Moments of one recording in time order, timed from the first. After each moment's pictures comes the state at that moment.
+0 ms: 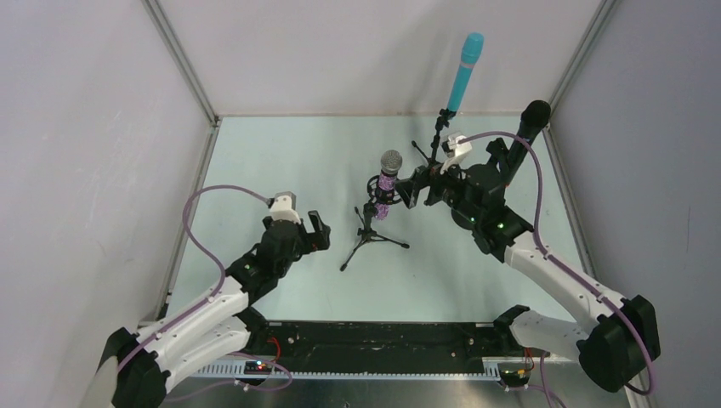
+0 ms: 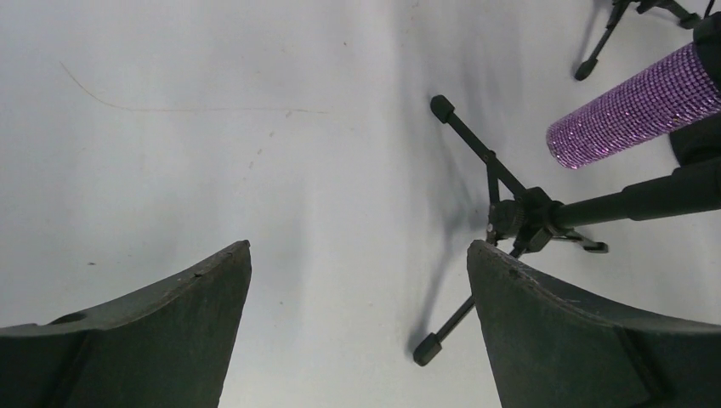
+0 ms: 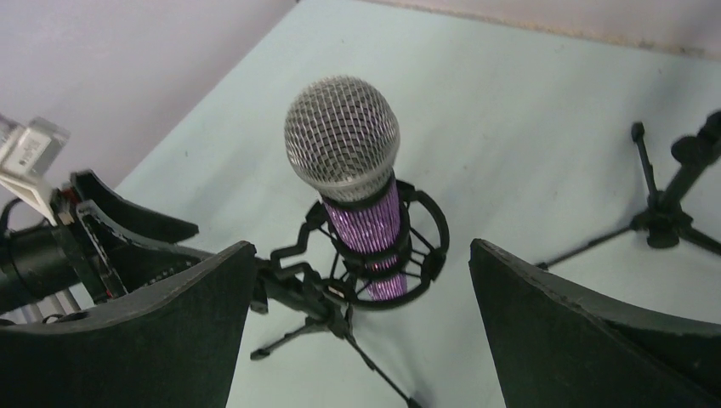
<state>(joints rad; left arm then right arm) -0.64 0.79 0.39 -0.08 -0.37 -0.57 0.55 1.11 0.83 0.19 -0.16 0.28</state>
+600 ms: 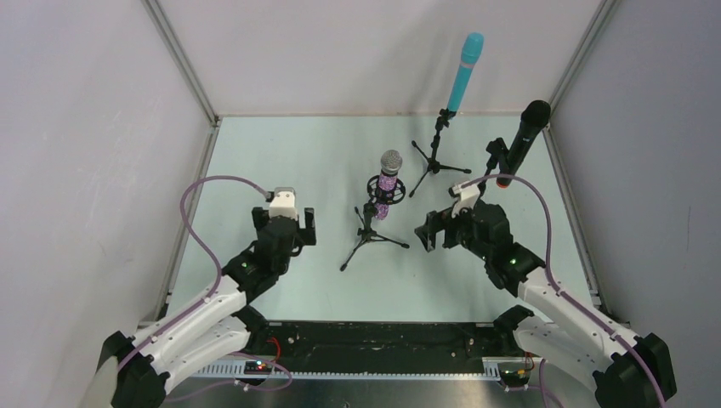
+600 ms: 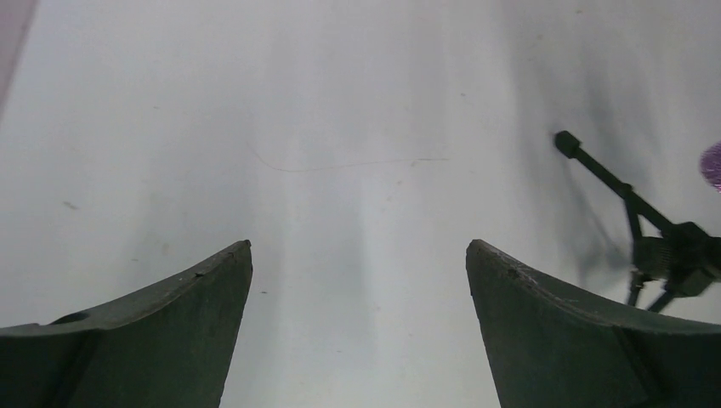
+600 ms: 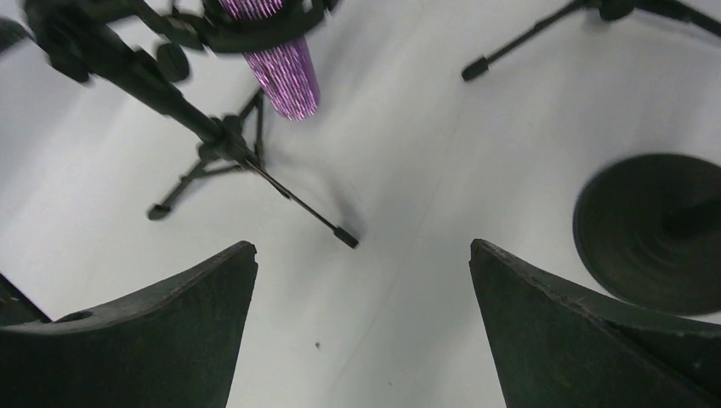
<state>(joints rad) -0.64 0.80 0.45 -0.14 -0.59 -0.28 0.55 0.85 0.55 -0.07 -0.07 0.22</state>
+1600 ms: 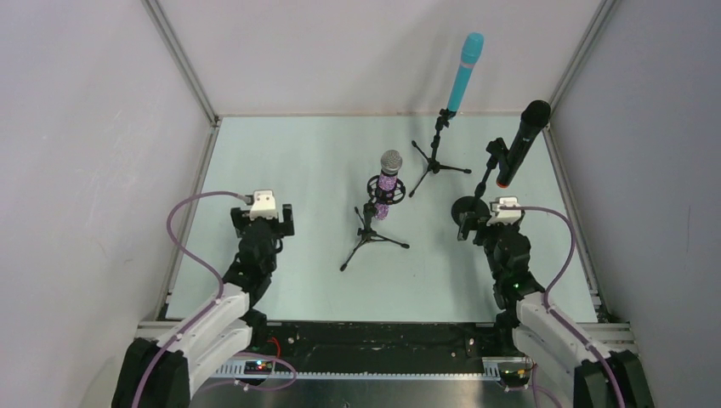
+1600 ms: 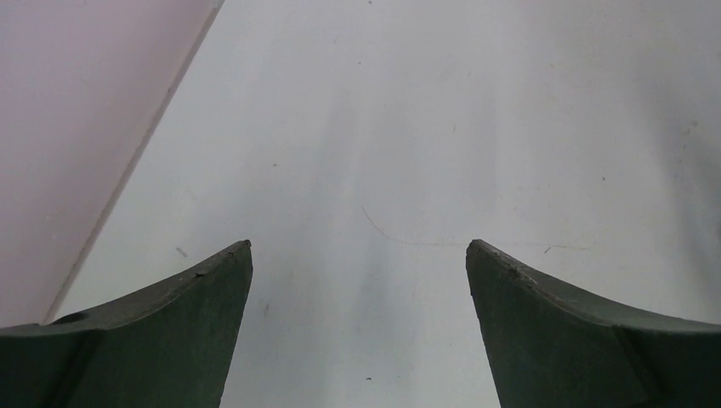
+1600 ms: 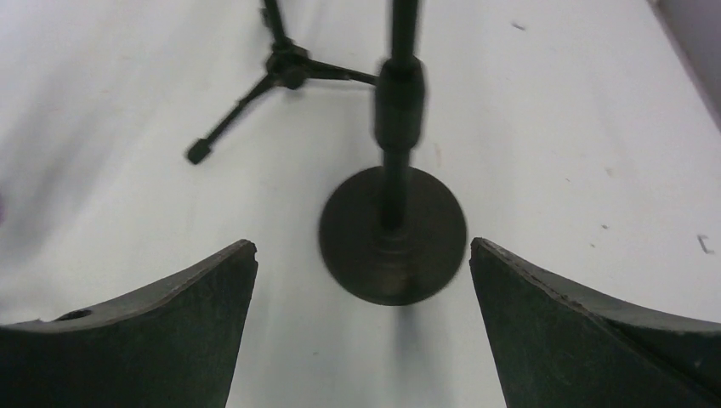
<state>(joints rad) -0.35 0.80 0.23 0.36 -0.53 0.03 0.31 0.74 0.14 0.47 0.22 0.06</state>
